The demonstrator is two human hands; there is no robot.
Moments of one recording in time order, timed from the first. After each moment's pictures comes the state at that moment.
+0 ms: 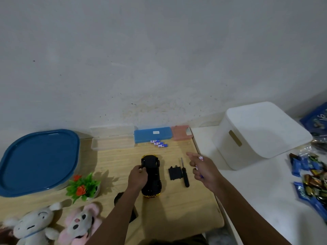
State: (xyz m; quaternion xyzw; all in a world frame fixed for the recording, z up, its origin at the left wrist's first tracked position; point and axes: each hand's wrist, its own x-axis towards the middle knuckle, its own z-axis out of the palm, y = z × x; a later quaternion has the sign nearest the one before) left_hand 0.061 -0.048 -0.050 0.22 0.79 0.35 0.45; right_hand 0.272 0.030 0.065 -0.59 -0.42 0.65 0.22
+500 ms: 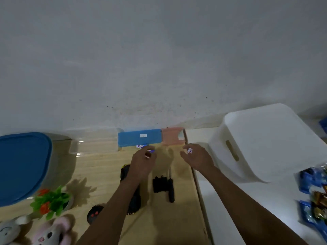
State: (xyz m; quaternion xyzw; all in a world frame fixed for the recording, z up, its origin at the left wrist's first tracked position) left_hand 0.103 0.050 0.000 0.36 0.76 0.42 0.35; right_hand 0.287 0.165 0.008 -0.60 -0.73 0.34 0.03
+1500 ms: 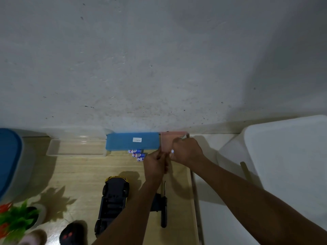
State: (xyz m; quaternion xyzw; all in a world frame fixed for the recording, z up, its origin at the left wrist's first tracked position) left_hand 0.155 0.140 -0.087 0.16 0.76 0.50 0.39; right_hand 0.225 0.249 -0.032 -0.30 -0.94 0.03 -0.14
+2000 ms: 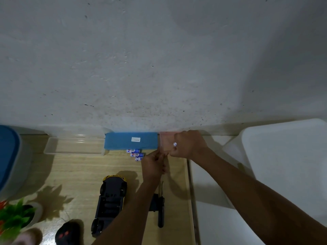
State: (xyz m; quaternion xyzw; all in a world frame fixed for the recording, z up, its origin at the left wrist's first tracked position) left_hand 0.155 0.138 -0.093 0.16 0.75 0.52 0.38; right_hand 0.227 0.270 -0.011 -0.29 -0.95 0.02 -0.13
